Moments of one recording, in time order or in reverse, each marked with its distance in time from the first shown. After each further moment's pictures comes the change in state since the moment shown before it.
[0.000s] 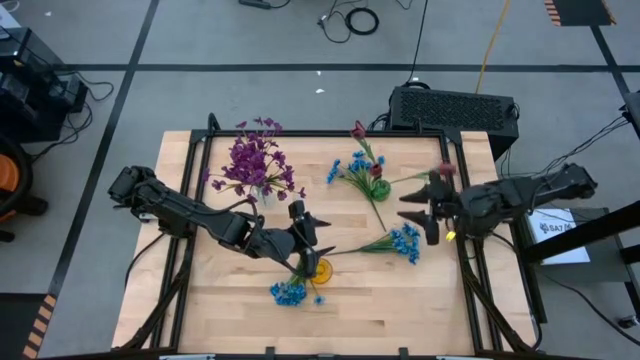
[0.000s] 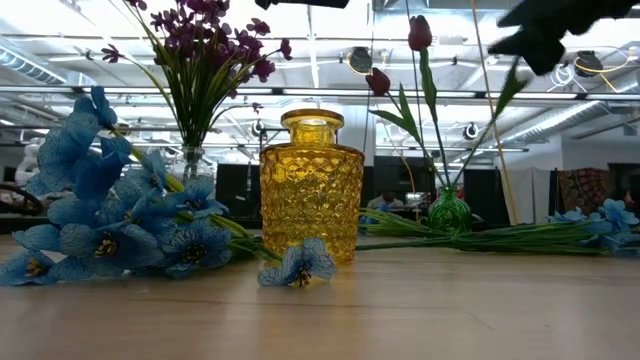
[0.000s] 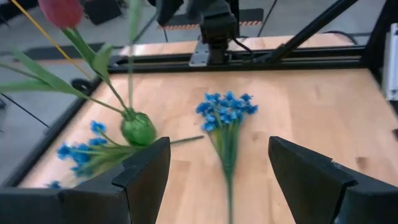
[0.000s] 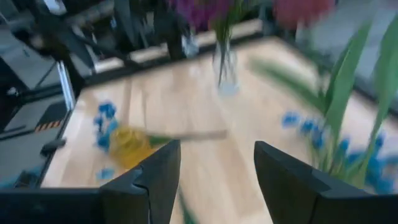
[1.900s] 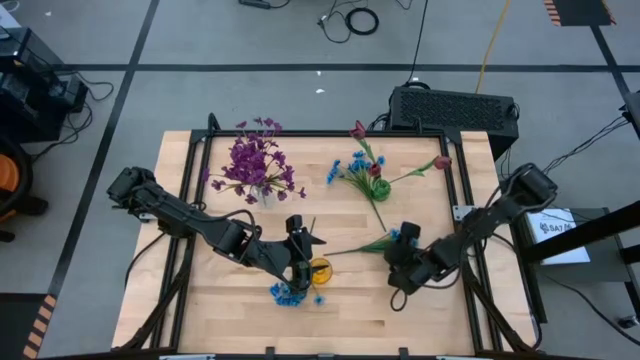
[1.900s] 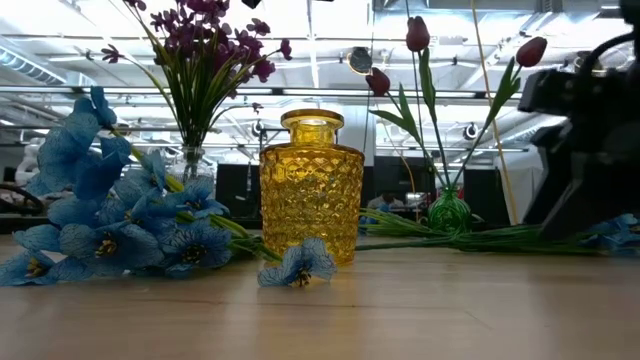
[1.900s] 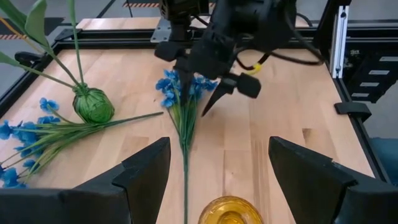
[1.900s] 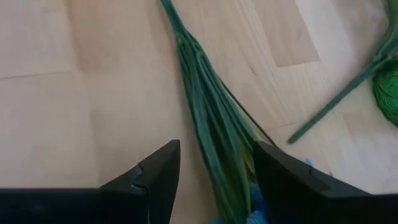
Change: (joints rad) left arm -0.065 0.000 0.000 -0.082 0.086 -0.116; right arm 0.332 0.906 -0.001 -0.008 0.211 0.378
